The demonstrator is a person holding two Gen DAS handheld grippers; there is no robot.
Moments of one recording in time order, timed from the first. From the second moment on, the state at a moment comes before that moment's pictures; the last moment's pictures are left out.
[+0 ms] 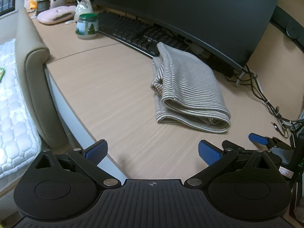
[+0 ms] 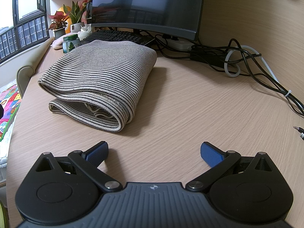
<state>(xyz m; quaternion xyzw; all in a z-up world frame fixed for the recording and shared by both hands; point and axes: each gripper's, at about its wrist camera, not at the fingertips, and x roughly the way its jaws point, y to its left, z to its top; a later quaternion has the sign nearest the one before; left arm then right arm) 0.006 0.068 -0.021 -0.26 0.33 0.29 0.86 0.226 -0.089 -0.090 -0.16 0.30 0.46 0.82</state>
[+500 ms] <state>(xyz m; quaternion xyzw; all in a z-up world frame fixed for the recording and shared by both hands) 0.002 0.040 -0.012 -0.20 0.28 0.27 0.90 0.226 -0.089 -0.090 -0.16 0.30 0.46 0.82</state>
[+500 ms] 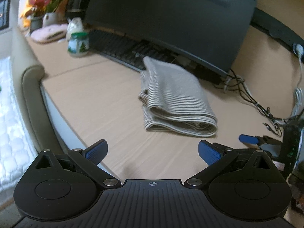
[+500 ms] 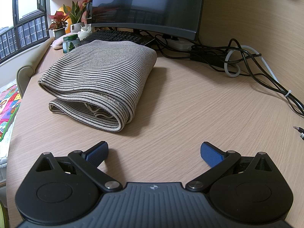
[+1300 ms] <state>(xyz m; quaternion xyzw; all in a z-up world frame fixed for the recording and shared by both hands) -0.002 0.027 -0.021 -0.19 0.30 0.32 0.88 0.225 -0.087 -0.091 -0.16 0.30 0.46 0.82</state>
